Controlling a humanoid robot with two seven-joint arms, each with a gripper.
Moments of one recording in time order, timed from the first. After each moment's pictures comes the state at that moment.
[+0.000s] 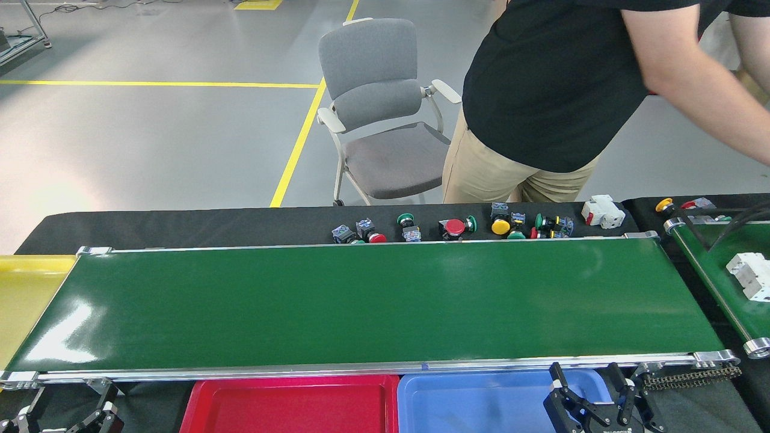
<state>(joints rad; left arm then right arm) 0.23 0.16 0.54 -1.48 -1.41 -0.53 0.13 0.28 0.02 -0.13 -1.76 1.26 -0.20 -0.01</state>
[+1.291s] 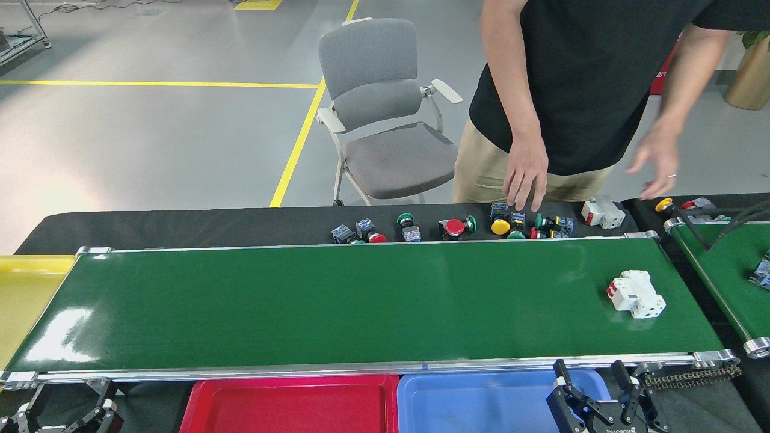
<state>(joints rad) 0.22 0.16 0.55 -1.48 -1.41 -0.53 0.12 0.24 0.02 -0.13 -1.76 1.26 -0.10 0.01</state>
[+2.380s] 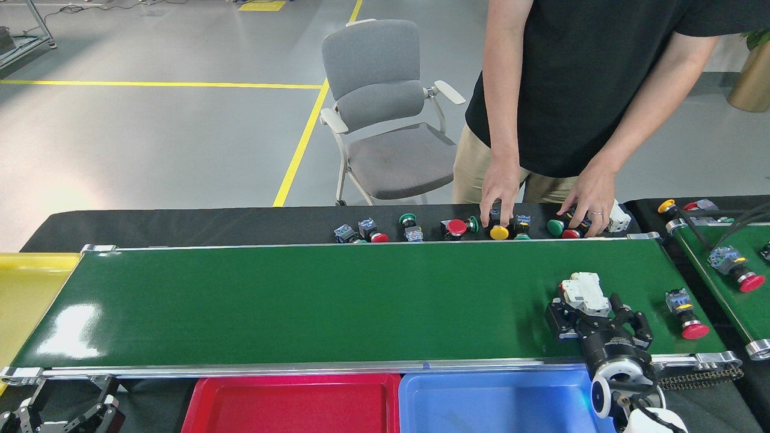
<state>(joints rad) 0.20 0.16 0.54 -1.48 -1.41 -0.53 0.13 -0.19 -0.09 0.05 -1.31 1.30 0.09 0.19</state>
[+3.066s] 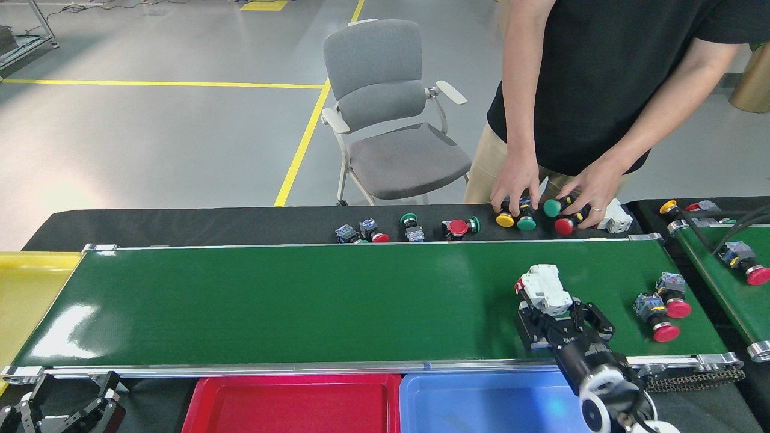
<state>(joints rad) 0.19 0.16 0.54 -1.48 -1.41 -0.53 0.13 0.08 -0.16 0.01 -1.66 1.12 -0.30 0.18</state>
